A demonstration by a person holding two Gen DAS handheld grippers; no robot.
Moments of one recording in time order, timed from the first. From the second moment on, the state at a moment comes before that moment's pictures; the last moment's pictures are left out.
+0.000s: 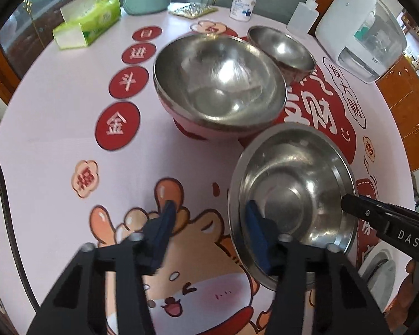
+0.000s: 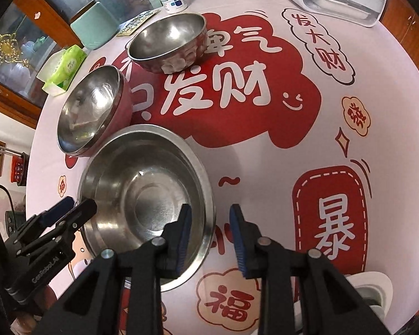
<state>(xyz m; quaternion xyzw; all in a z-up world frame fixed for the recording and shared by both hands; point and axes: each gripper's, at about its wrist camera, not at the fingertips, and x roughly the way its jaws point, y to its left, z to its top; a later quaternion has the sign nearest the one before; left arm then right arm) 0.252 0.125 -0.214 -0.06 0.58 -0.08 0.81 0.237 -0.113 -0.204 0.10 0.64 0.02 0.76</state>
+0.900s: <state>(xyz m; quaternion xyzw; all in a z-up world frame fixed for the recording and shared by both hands) 0.179 0.140 -0.157 -0.09 0.55 -0.10 0.83 0.187 -0.090 -0.149 0.09 0.61 0.07 0.79</state>
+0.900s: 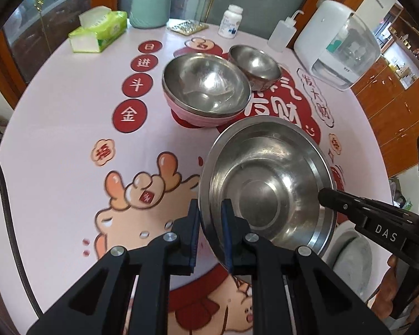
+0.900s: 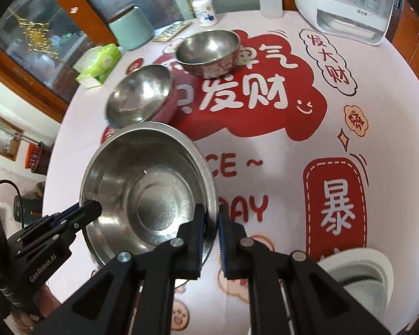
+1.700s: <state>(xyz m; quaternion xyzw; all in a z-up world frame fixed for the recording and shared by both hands) 0.032 0.153 -0.192 -0.08 0.61 -0.08 0.79 0.057 -0.069 -0.181 0.05 0.67 0.14 0.72</state>
